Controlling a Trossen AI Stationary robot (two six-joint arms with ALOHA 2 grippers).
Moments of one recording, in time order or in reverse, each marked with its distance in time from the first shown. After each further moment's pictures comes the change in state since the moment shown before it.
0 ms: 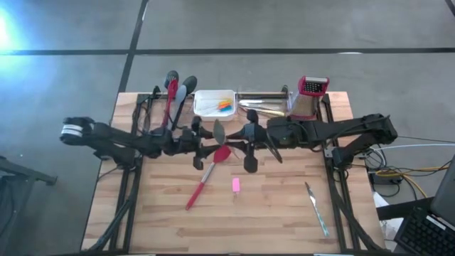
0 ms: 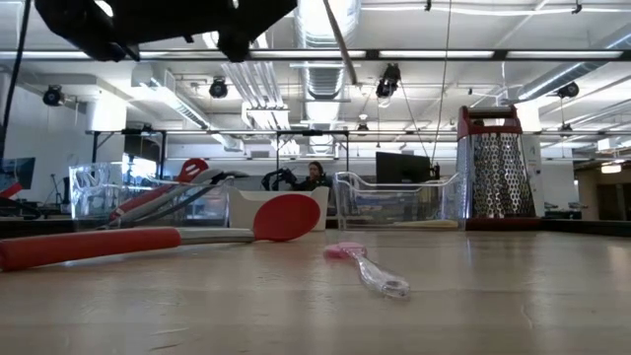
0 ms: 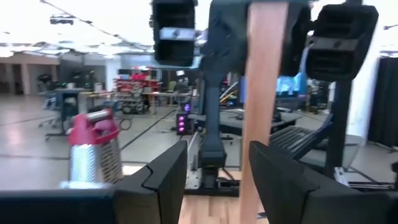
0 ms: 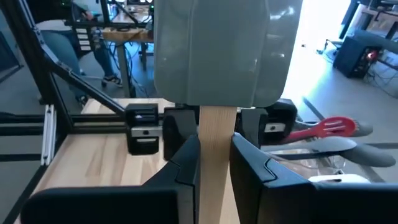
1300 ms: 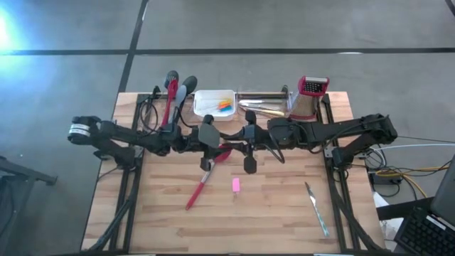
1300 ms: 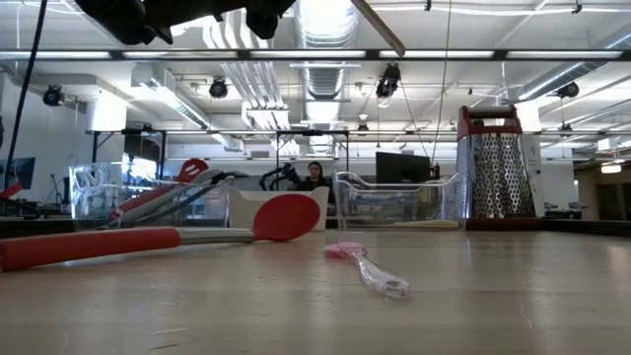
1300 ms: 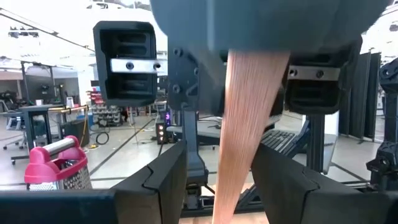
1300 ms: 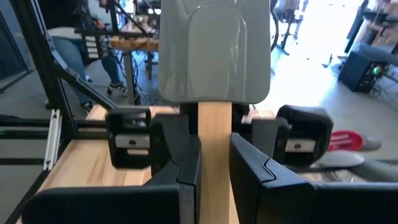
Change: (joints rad) left arm 0.006 0.100 0.182 -0.056 0.127 0.040; right arm -0.005 -0.003 -0.038 0.088 -0.029 -0.033
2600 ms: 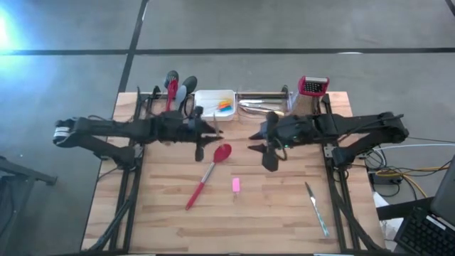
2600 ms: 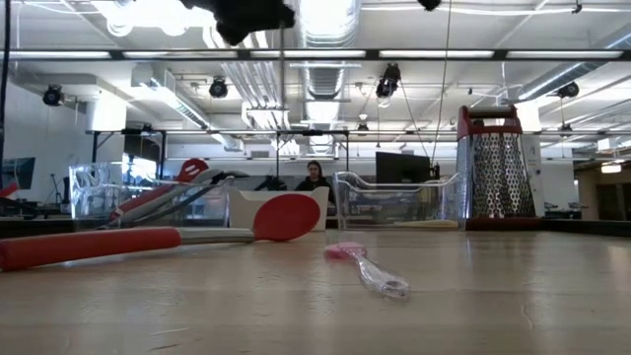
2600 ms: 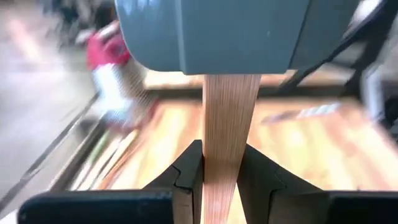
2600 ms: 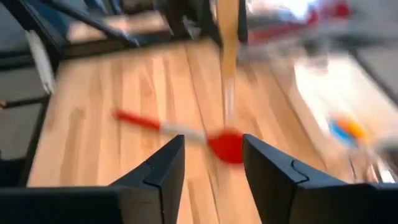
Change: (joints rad) left arm 0.077 -0.218 0.202 -0.942 -0.096 0.033; right arm -0.002 -0.150 0.030 -0.575 0.017 0.238
